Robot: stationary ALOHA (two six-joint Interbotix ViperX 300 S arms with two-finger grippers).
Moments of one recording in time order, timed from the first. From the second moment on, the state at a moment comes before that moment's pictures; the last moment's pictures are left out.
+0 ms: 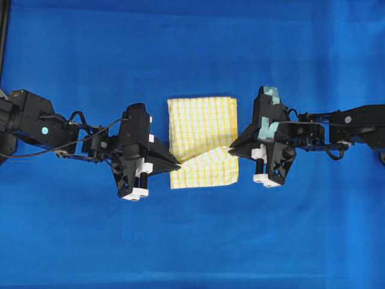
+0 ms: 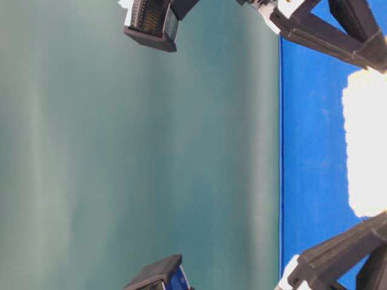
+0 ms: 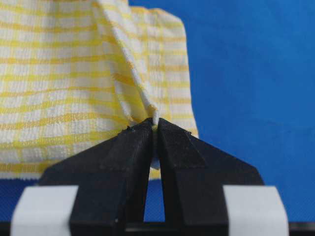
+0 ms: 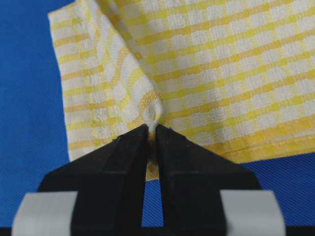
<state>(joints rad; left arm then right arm) -0.17 0.11 0.86 -0.07 -0.42 -0.21 0.09 0.01 0.87 0.21 -0.18 0.24</state>
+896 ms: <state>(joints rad) -0.16 -0.06 0.85 -0.07 -0.18 -0.20 0.12 -0.08 0.86 0.19 -0.16 0.20</state>
